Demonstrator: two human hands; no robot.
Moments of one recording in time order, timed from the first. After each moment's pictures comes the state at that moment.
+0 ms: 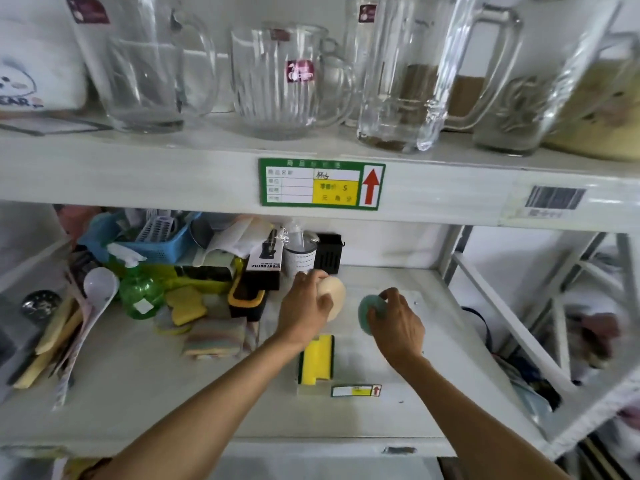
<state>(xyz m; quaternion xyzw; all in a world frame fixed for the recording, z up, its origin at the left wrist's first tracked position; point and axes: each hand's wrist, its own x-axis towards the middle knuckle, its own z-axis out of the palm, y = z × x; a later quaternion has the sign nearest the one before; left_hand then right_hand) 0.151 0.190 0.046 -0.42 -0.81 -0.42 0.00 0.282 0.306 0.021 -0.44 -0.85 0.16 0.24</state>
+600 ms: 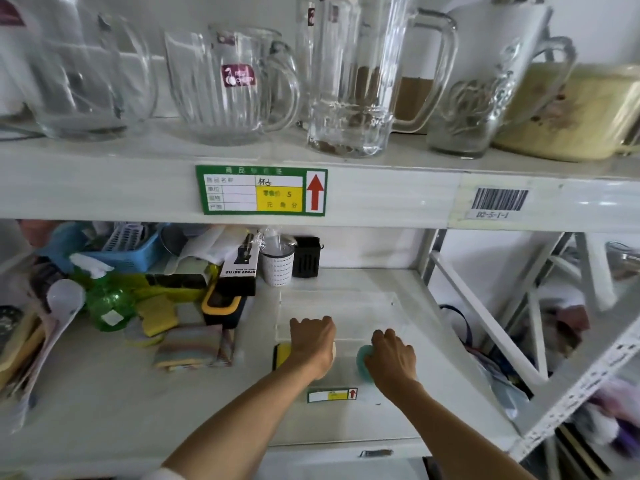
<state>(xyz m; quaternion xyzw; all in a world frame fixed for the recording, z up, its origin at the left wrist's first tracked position) 0.203 0.235 0.007 -0.48 -0.88 -0.04 -0.01 0.321 0.333 -0.031 -0.45 -0.89 0.05 0.04</state>
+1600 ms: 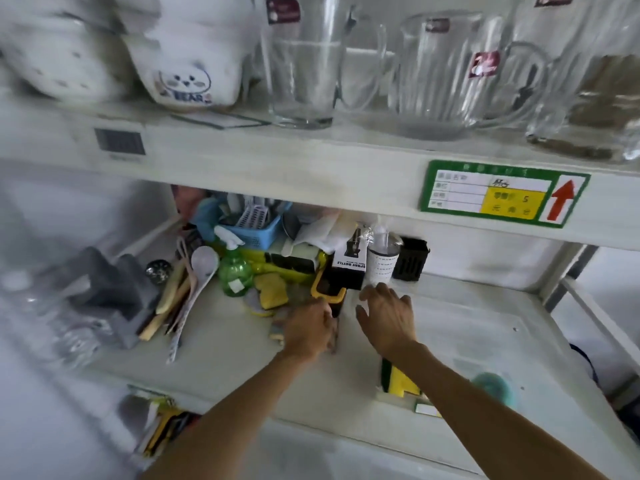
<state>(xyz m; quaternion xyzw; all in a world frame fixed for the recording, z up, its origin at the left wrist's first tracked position) 0.066 0.094 -0.008 -0.32 -0.91 -0.27 0.05 0.153 0.219 0.022 -0.23 -0.96 0.04 0.16</state>
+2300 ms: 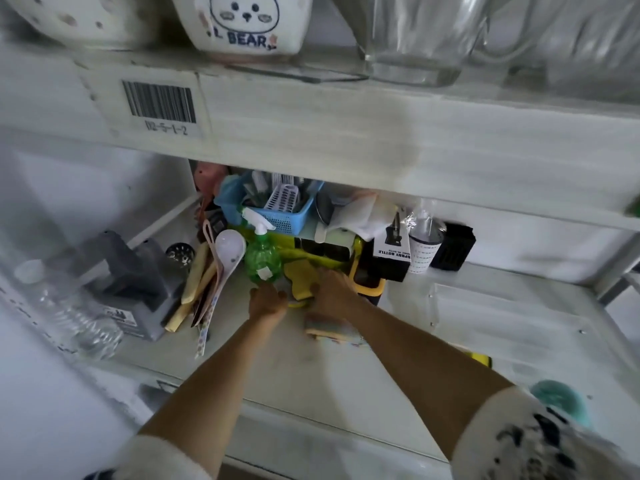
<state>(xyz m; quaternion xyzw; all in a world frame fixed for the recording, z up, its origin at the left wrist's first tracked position) -0.074 0.014 -0.043 -0.09 -0.94 -0.30 -0.14 -0.014 0.144 -0.015 -0.18 -0.96 0.20 -0.02</state>
